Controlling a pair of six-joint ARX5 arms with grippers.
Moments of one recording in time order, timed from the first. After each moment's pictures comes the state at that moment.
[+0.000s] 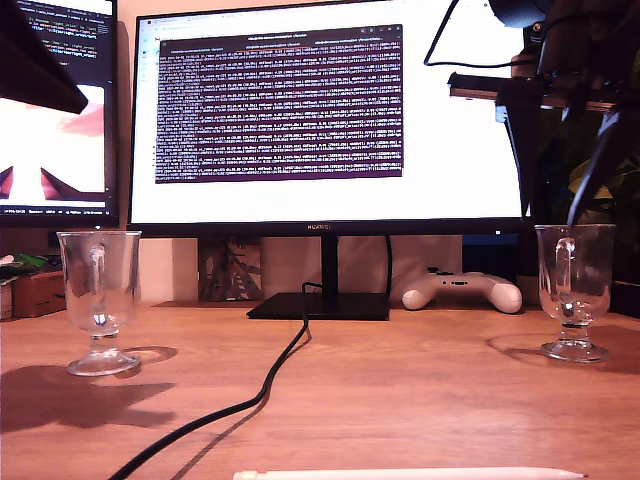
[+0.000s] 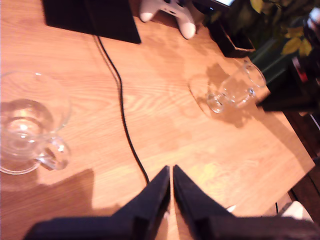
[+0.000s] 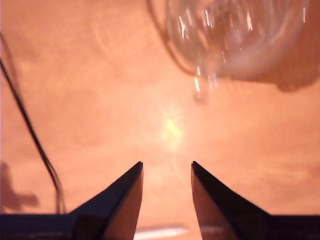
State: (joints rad) left arm -0.29 0.80 0.66 -0.44 0.55 -0.39; right arm 0.35 1.54 1.30 -1.10 -0.12 0.71
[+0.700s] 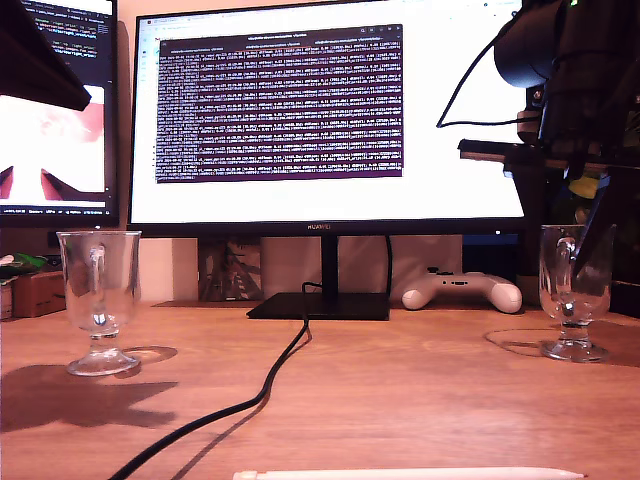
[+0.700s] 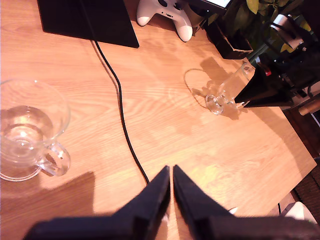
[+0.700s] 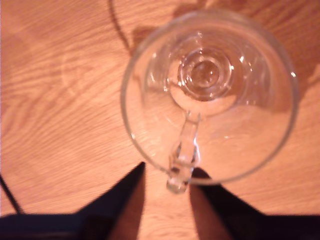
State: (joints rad) left arm -0.29 0.80 0.66 -0.43 0.55 -0.38; right arm 0.28 1.67 1.30 -1.02 -0.10 0.66
